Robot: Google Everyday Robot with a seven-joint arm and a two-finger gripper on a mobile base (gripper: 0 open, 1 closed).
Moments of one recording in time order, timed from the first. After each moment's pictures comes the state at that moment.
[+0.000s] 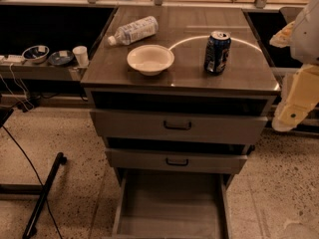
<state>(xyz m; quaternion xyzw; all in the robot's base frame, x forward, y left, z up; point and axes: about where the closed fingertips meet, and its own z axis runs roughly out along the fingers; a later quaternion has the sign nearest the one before) 0.438 -0.217 0.976 -0.60 0.78 -0.03 0.16</state>
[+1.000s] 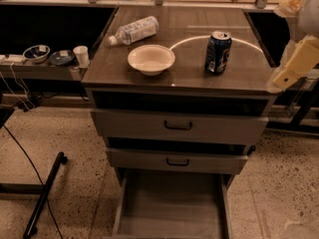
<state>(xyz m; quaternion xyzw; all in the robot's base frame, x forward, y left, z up) 0.515 -0.233 0.997 -0.59 0.75 -0.01 0.30</state>
